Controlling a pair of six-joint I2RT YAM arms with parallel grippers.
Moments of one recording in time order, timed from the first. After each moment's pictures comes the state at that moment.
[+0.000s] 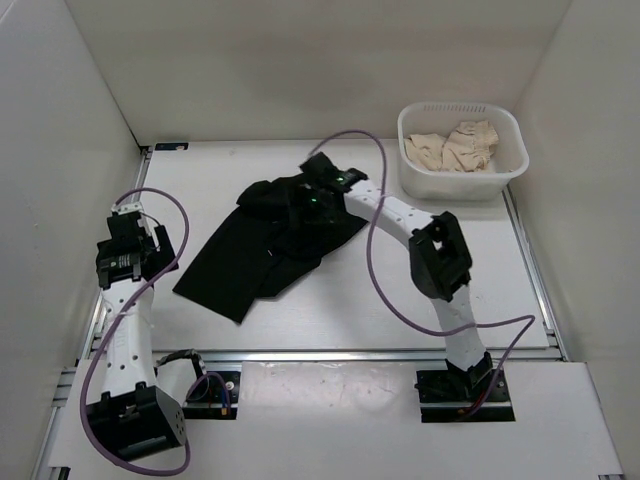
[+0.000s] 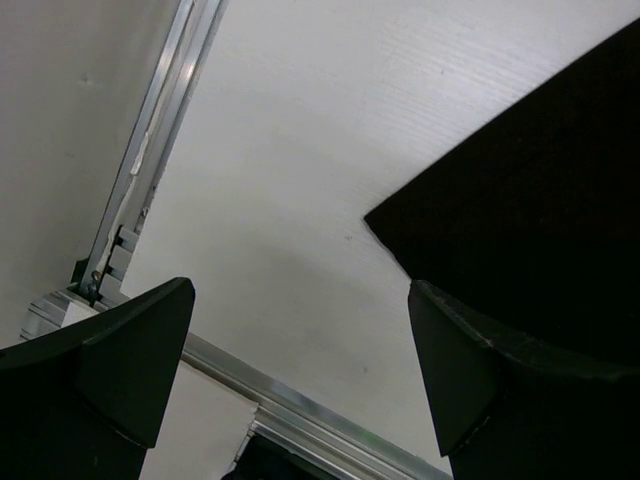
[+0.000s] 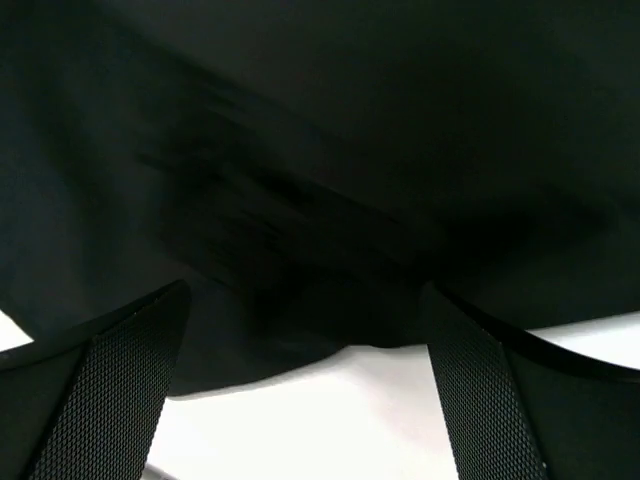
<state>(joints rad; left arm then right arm) 0.28 0.96 0.90 -0.77 -0.25 0.00 0.72 2.14 1.83 -0.69 -0.07 0.49</state>
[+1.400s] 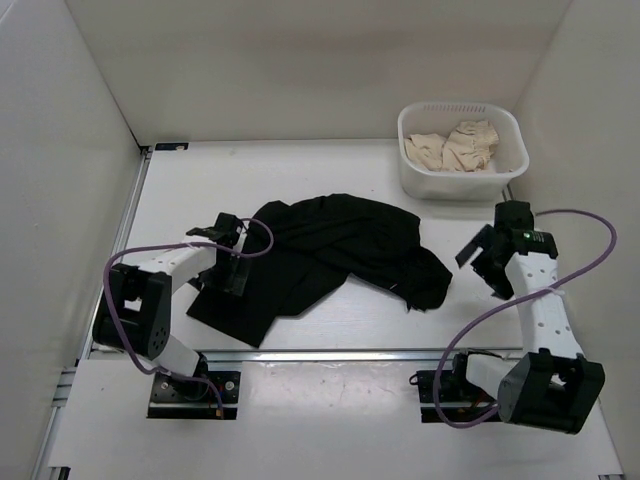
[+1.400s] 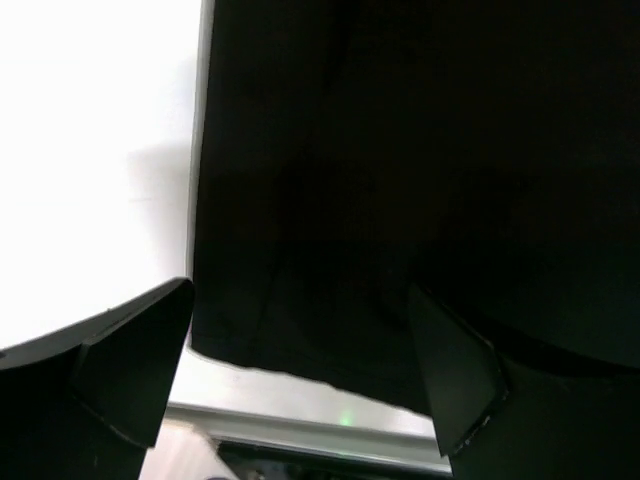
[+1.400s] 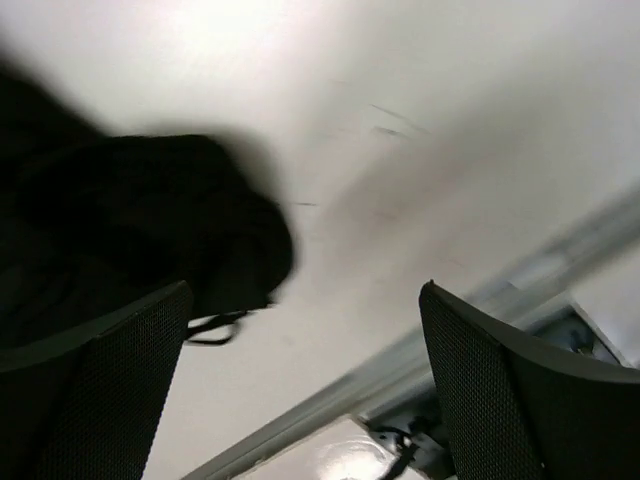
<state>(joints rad) -0.26 1.52 0.84 -0.71 -0.23 0.00 -0.14 1.11 0.94 -1.06 0.18 0.64</state>
